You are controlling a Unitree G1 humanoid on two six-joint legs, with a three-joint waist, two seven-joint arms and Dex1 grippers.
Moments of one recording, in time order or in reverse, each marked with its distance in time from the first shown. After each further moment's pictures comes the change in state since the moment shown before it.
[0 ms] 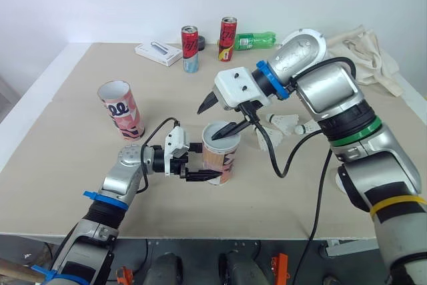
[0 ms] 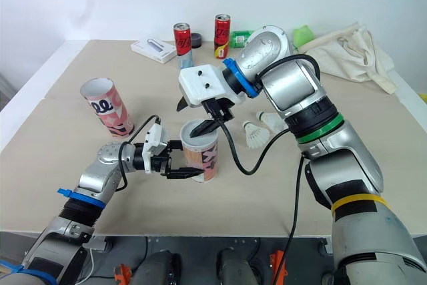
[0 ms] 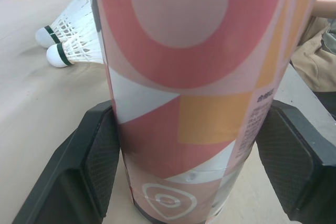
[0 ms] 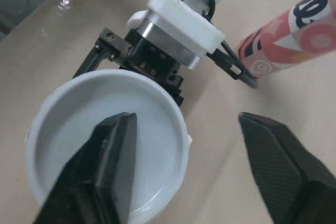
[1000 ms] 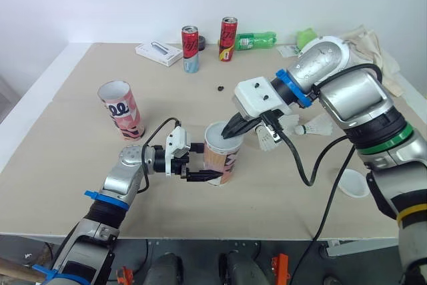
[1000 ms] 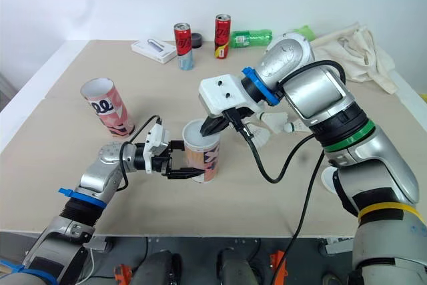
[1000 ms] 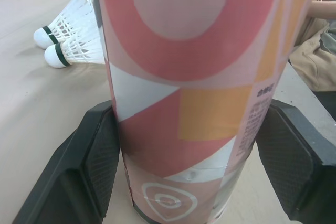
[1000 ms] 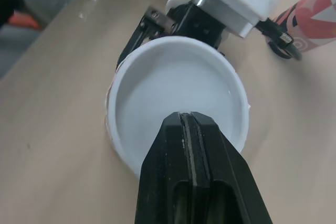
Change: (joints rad) left arm -0.004 -0.003 -0.006 0.007 0.003 -0.005 -0.001; right arm 0.050 -0.195 0.079 -0.166 0.119 0.027 0.001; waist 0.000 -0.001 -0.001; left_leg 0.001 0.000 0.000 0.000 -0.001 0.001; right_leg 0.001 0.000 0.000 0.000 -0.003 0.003
